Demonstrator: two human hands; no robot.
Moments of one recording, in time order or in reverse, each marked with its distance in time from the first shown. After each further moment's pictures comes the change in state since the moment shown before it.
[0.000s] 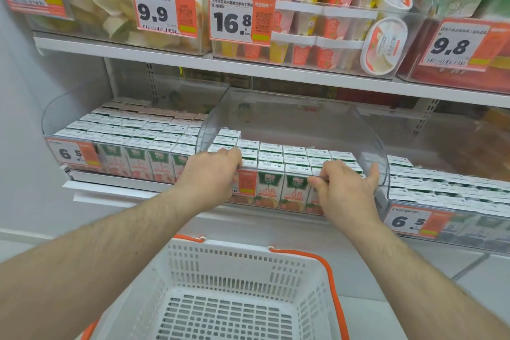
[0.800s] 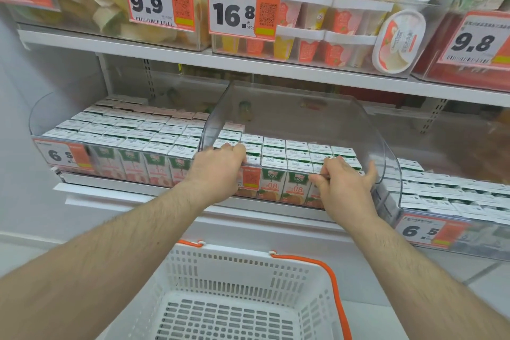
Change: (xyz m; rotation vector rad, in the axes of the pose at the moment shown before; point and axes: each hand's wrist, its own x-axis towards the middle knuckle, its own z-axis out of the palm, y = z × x) left_hand 0.036 -0.007 0.032 -0.095 0.011 -0.027; right_hand 0.029 0.008 0.025 0.016 -0.066 0.003
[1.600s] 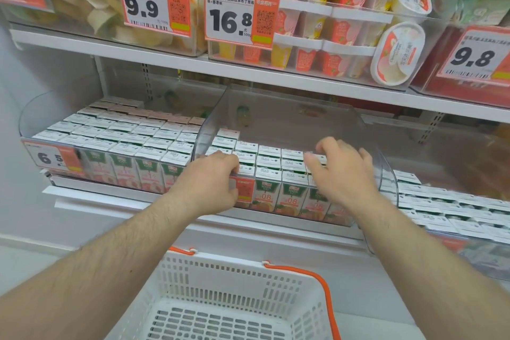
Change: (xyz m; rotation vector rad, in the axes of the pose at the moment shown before) left_hand -0.012 0.002 -0.019 -0.185 -0.078 -0.046; right_hand 0.042 -0.011 -0.031 -0.068 -0.055 -0.061
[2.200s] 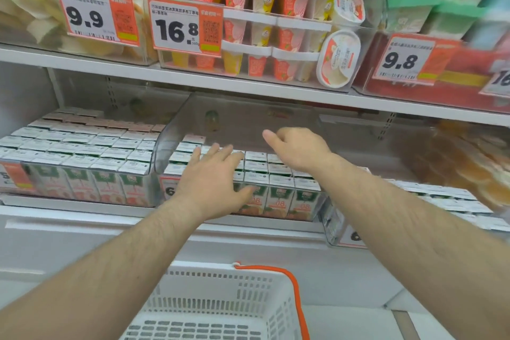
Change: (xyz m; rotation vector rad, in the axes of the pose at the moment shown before) left_hand 0.018 0.066 0.006 0.074 -0.013 0.059; right_hand 0.053 0.010 -0.021 -0.004 -0.206 -0.068
